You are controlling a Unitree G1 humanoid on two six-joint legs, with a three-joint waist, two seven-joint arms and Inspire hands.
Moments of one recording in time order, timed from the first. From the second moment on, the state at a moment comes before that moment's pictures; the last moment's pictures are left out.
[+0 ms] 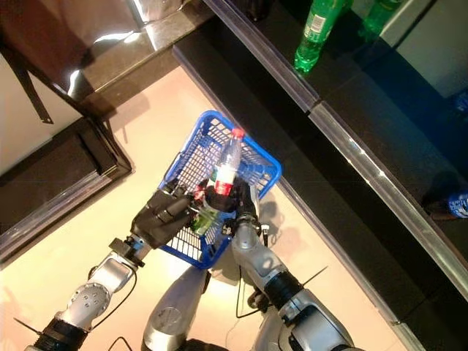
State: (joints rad) left arm -0.11 0.50 -0.31 0.01 -1.43 0.08 -0.38; right arm -0.51 -0.17 0.57 0.42 0.40 0.13 -0.61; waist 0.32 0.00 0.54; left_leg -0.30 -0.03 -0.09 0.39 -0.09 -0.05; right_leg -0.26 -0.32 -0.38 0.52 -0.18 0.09
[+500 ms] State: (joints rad) left arm -0.17 0.55 -0.39 0.03 -1.42 0.05 -0.32; right arm -0.62 -0.06 0.62 0.82 0.53 0.10 -0.51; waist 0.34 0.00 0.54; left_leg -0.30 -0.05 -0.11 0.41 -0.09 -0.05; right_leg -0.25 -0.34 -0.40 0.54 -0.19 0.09
